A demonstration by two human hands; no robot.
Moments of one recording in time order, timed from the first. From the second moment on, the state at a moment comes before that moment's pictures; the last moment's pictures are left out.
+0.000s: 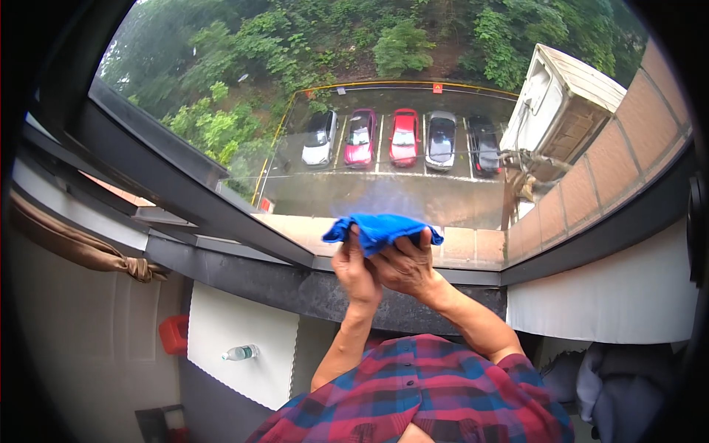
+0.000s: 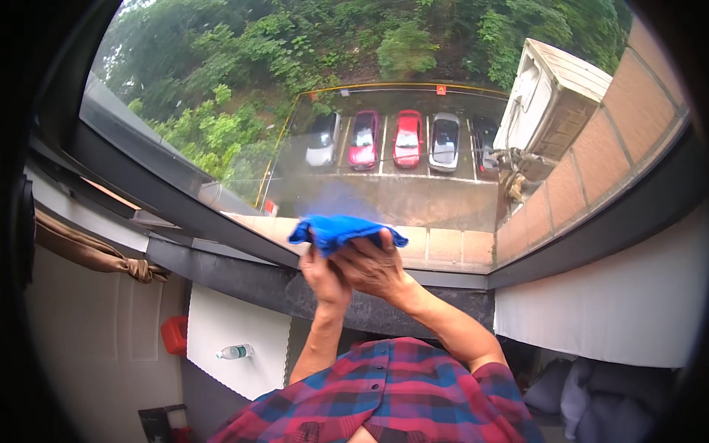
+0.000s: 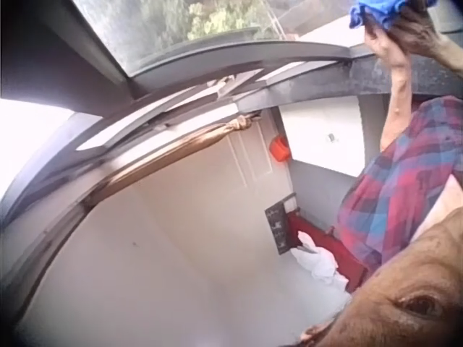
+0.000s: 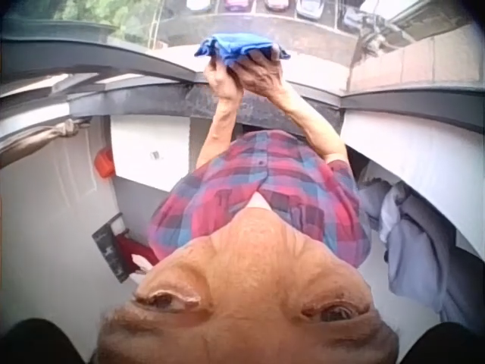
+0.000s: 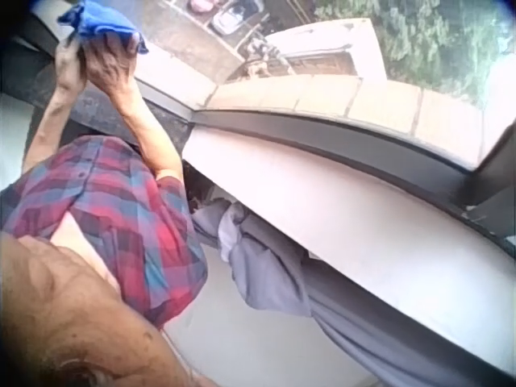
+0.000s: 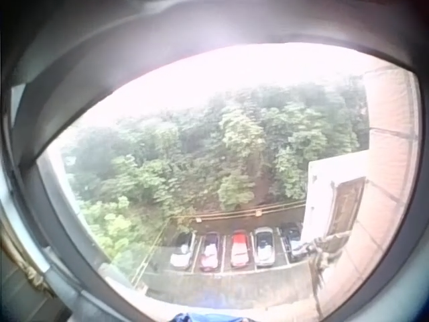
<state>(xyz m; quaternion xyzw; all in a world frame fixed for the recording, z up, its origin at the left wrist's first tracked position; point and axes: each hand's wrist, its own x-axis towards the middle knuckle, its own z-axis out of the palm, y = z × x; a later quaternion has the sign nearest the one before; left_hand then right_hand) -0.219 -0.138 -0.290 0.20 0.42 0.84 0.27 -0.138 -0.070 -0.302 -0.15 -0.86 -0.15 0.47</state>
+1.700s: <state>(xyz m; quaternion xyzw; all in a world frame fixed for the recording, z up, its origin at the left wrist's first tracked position) -0.299 -0.183 -0.291 0.12 0.33 0.87 0.36 -0.243 -0.101 -0.264 -0.06 -0.85 -0.18 0.49</state>
